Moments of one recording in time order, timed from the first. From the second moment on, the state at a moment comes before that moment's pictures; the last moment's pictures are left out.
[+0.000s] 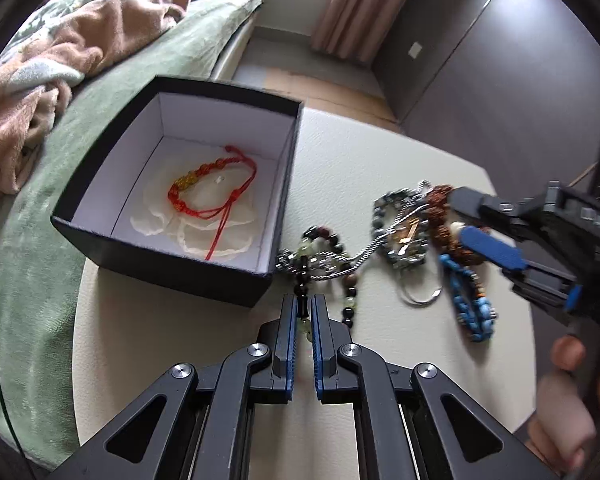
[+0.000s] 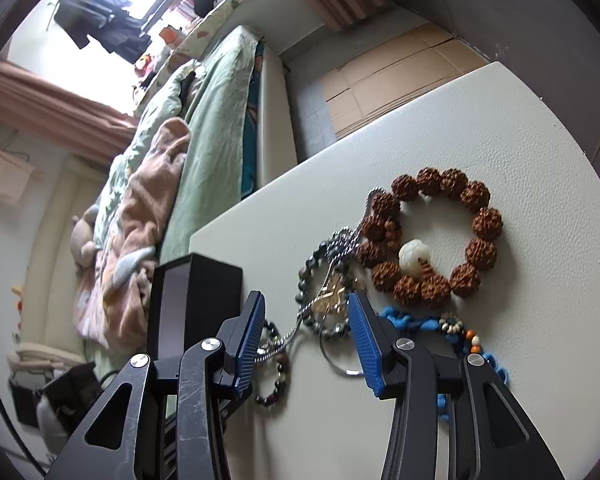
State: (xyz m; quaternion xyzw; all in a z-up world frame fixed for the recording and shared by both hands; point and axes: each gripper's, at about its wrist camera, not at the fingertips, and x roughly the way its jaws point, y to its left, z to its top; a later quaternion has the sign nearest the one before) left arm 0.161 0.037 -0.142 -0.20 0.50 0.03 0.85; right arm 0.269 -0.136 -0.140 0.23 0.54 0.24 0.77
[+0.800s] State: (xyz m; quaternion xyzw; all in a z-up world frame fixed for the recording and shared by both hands) left arm 0.146 0.073 -0.115 -0.28 0.46 -0.01 0.84; right arm 0.260 -0.077 -0.183 0.28 0.59 0.24 0.72
